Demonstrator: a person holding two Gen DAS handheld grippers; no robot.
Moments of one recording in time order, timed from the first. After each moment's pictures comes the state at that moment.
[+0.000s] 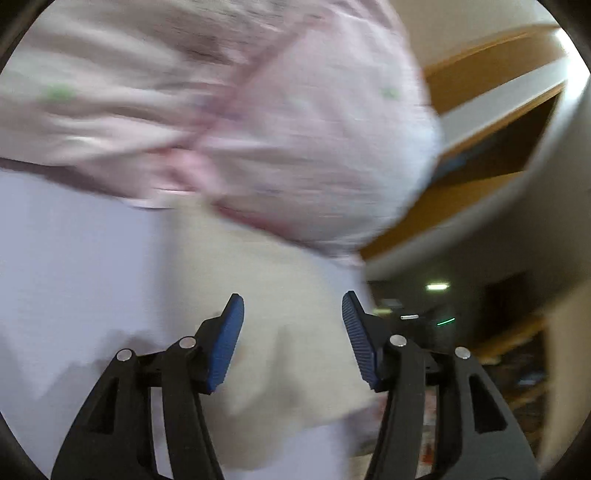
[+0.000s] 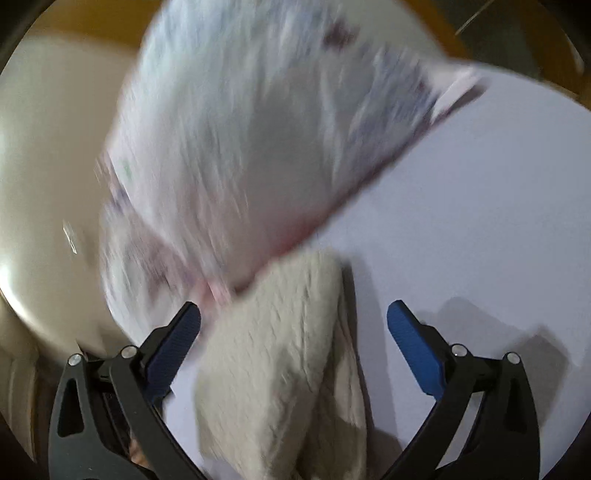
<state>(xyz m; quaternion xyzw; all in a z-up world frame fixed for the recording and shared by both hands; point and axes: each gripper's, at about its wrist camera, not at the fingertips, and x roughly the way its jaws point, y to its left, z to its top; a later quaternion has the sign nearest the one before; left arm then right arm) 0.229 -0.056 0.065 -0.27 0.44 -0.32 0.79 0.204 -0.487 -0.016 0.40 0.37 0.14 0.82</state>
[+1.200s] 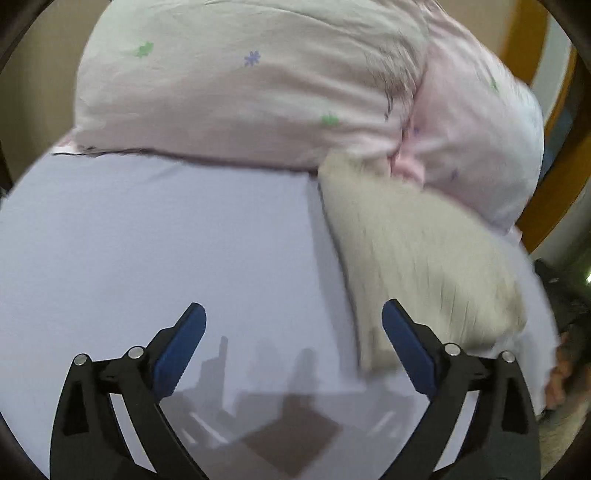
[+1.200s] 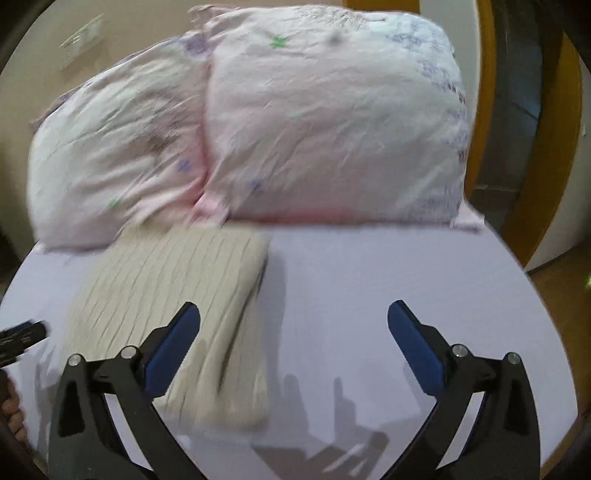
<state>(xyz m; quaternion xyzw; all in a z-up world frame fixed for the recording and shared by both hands) 0.119 0.057 0.050 -0.07 0.42 -0.07 0.90 0.109 -0.294 0.040 0.04 0.33 0.02 0.94</state>
